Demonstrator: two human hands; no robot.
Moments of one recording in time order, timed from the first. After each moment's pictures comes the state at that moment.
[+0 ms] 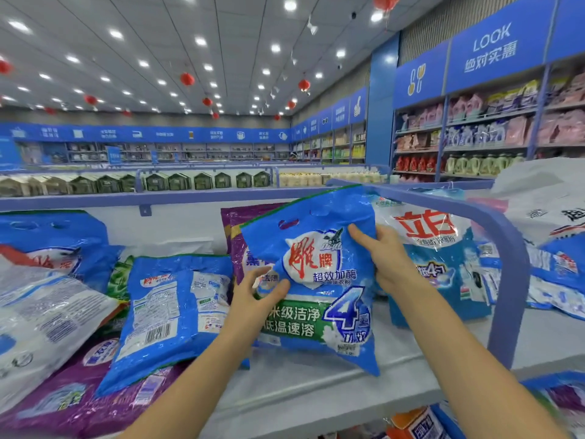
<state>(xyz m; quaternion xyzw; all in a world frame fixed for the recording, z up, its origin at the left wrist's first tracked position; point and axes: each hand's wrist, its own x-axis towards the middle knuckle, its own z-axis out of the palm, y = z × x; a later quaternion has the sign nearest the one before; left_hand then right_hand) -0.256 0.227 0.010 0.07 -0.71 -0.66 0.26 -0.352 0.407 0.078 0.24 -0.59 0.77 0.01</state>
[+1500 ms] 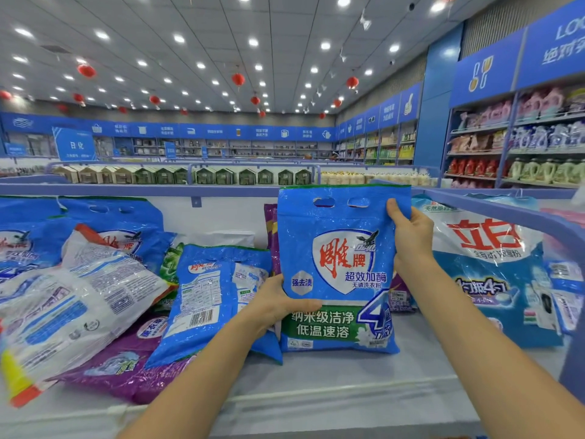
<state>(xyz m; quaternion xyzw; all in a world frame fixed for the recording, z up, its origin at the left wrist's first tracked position) -0.259 0.191 0.012 0.09 -0.77 -0.62 0.14 -0.378 0.364 0.096 0.20 -0.53 0.82 0.10</state>
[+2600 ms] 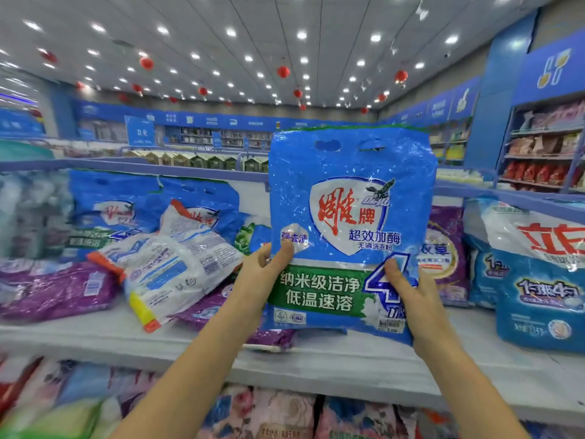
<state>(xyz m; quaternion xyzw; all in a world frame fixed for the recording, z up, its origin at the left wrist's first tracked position) -0.109 0.165 0.047 0.12 -0.61 -0.72 0.31 -0.221 0.336 0.034 0.29 -0.56 0.78 -0.05</state>
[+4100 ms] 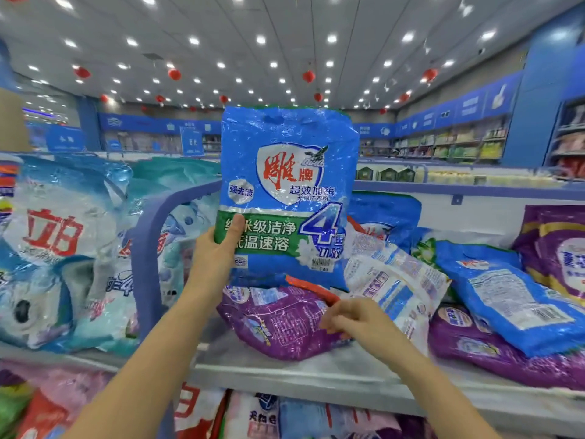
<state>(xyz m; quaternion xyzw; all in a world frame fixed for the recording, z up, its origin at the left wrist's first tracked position) 0.124 -0.225 0.070 0.19 -0.63 -0.56 0.50 -0.010 -0.052 -0.002 0.43 -0.74 0.49 -0.16</state>
